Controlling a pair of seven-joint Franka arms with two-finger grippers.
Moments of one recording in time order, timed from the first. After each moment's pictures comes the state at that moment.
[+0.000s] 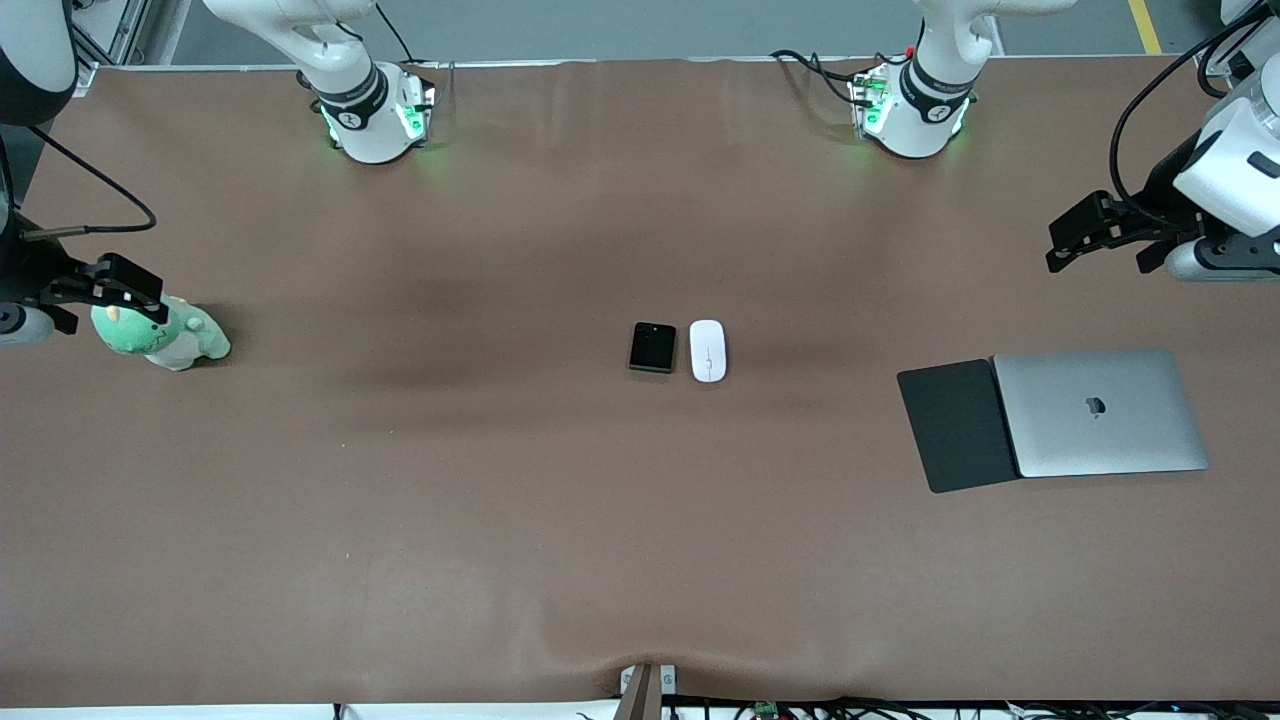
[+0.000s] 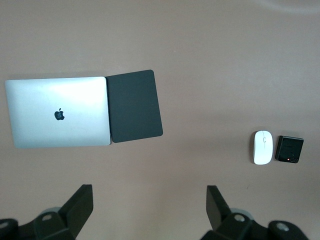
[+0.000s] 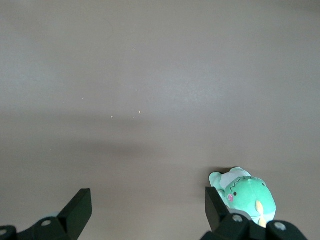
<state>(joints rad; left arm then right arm) -0.10 -0.01 -0.03 -1.55 -0.04 1.57 -0.12 0.03 0.06 -0.07 -1.59 -0.02 1.68 -0.16</state>
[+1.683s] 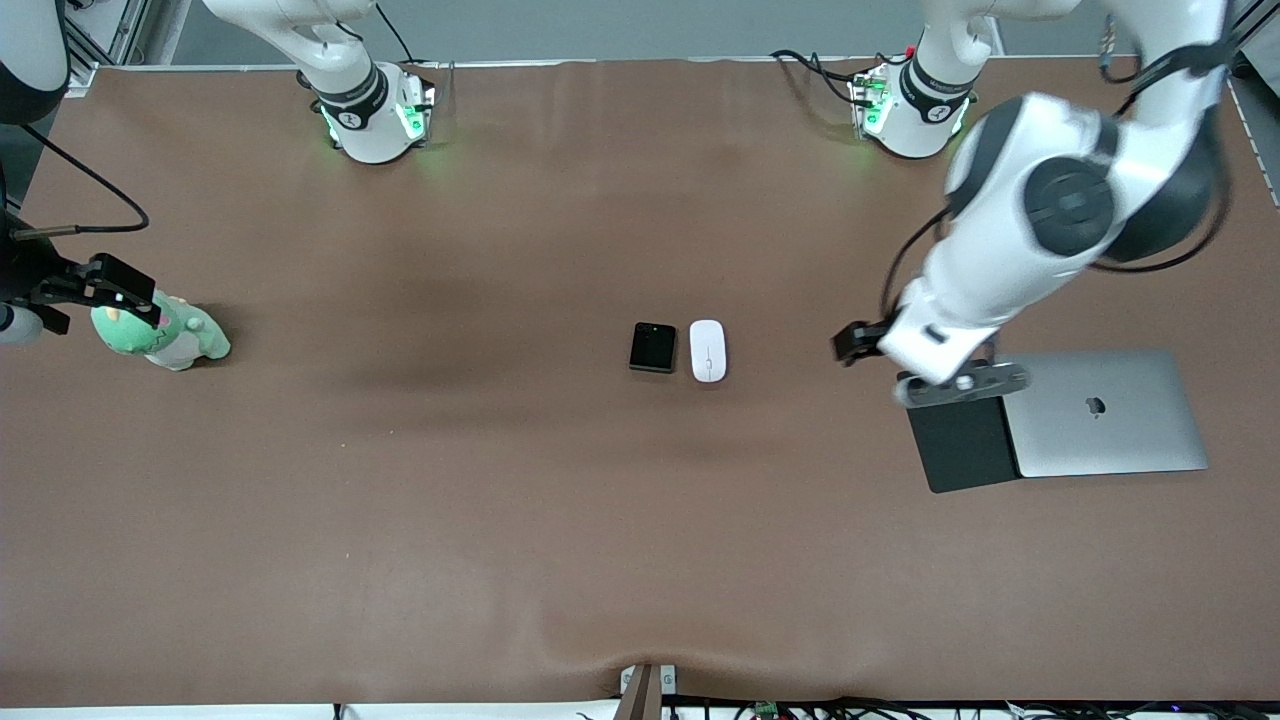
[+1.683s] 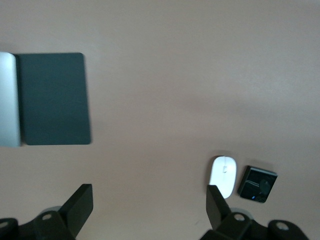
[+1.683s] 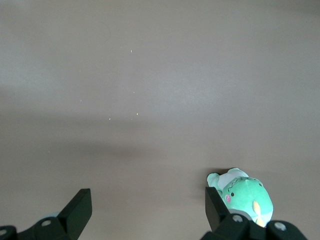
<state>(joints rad) -0.25 0.31 -0.19 -1.58 0.00 1.85 -0.58 0.03 0.06 -0.07 -1.58 -0.02 1.69 -0.16</state>
